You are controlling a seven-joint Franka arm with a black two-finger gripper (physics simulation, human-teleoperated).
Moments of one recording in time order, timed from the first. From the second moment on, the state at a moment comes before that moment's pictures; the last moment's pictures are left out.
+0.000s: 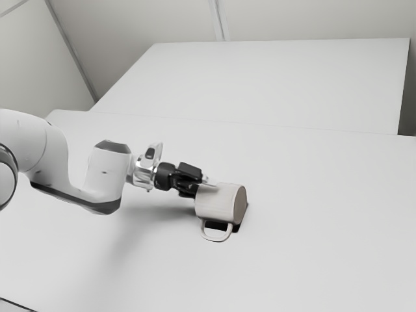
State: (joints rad) arm 0.13 0.26 -0.07 -2.21 -1.44 1.86 1.06
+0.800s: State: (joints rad) arm 0.10 0.06 -0.08 -2.05 -0.86 1.96 0.97
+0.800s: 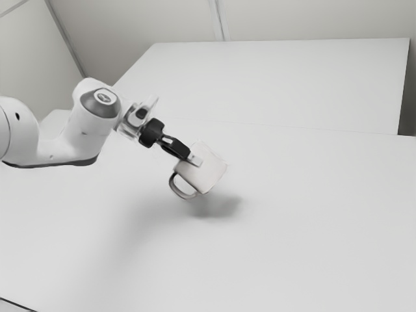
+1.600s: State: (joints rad) arm 0.07 0.03 -0.08 -2.19 -0.07 2.26 0.36
